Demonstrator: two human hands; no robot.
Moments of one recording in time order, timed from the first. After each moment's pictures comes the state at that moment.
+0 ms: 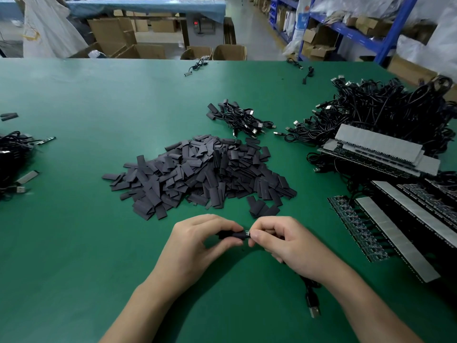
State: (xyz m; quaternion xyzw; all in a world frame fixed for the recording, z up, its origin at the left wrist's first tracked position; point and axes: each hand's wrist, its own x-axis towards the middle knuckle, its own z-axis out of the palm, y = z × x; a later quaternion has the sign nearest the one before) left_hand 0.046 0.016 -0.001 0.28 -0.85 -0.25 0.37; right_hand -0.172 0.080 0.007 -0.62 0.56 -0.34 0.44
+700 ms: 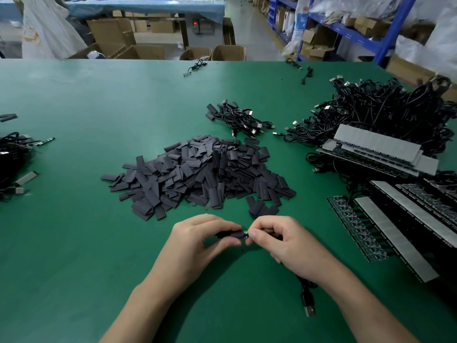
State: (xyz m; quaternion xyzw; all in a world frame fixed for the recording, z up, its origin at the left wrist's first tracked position) left_hand 0.047 0.014 -0.003 0.29 -0.85 -0.25 0.36; right_hand -0.169 0.080 0.006 -0.61 0.57 -0.34 0.43
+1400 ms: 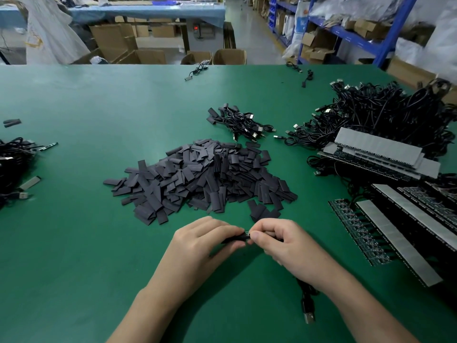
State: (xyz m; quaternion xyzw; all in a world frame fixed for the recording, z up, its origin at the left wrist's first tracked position) left_hand 0.045 0.014 -0.004 0.24 -0.88 -0.12 0.39; right_hand -0.166 0.079 0.004 -0.57 0.57 -0.36 0.46
